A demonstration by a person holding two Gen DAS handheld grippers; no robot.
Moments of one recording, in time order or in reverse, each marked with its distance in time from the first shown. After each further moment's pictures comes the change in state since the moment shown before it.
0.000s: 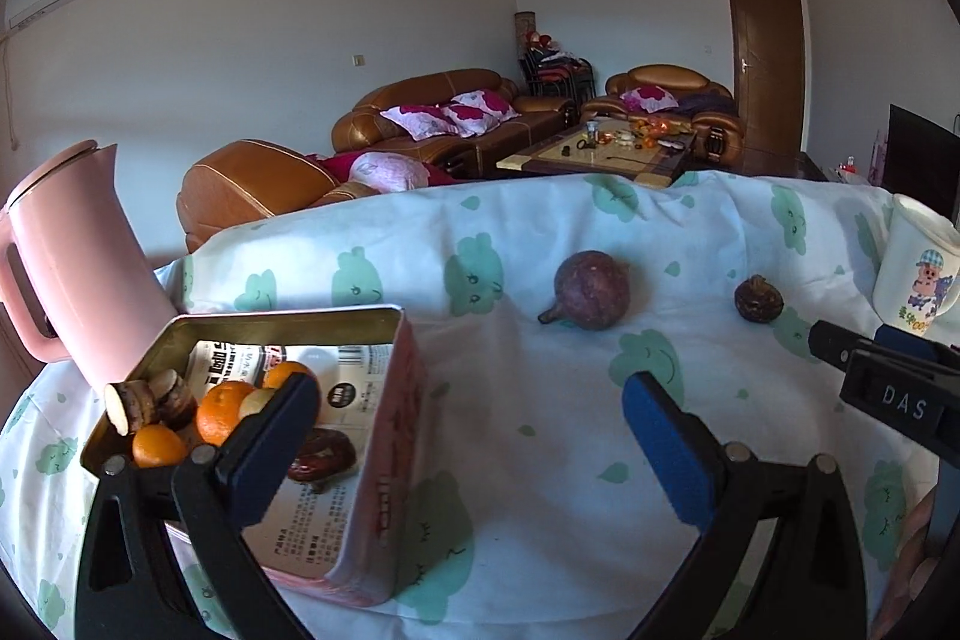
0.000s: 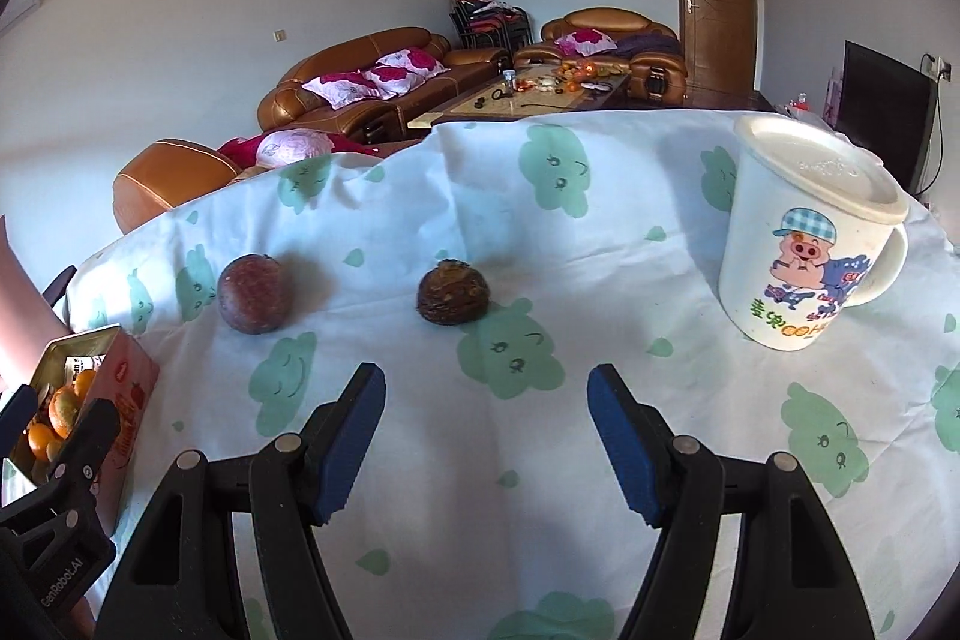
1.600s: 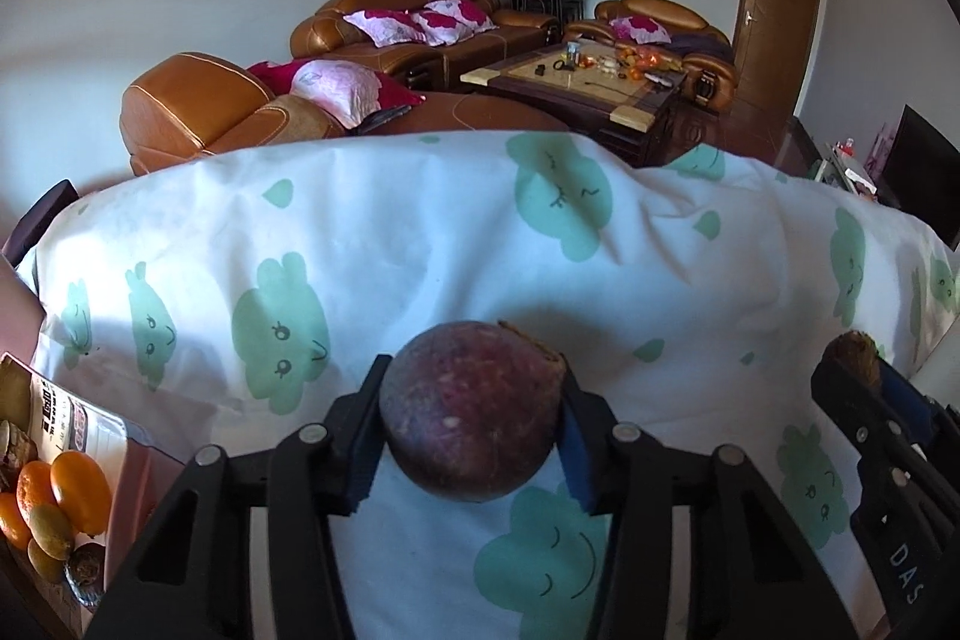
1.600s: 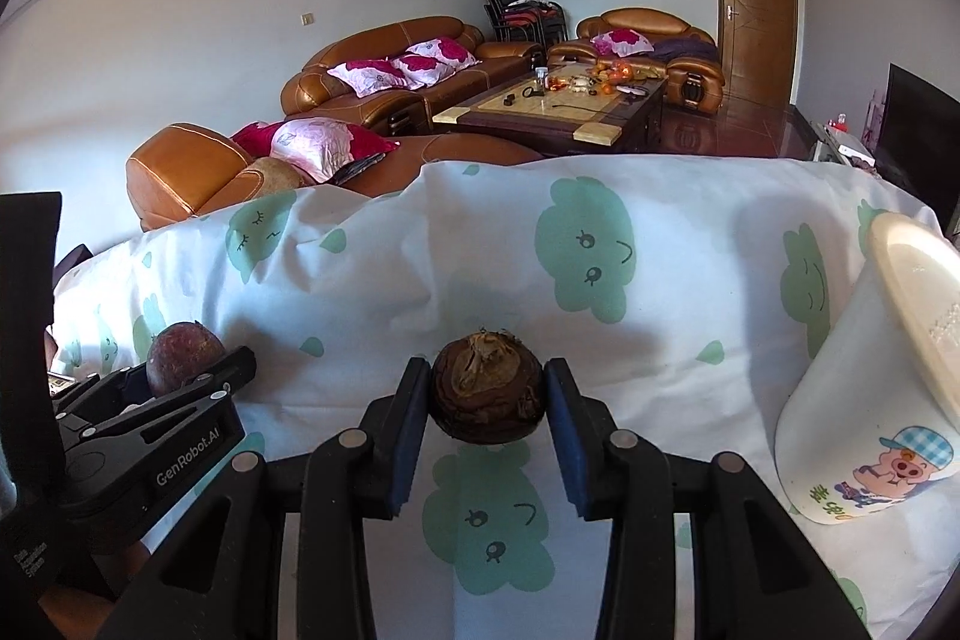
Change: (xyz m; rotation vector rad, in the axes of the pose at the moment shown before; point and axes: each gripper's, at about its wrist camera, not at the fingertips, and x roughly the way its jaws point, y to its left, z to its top) left arm 0.111 -0.063 0.055 -0.076 0.212 -0.087; right arm 0.056 0.003 0.057 -0.079 0.005 0.058
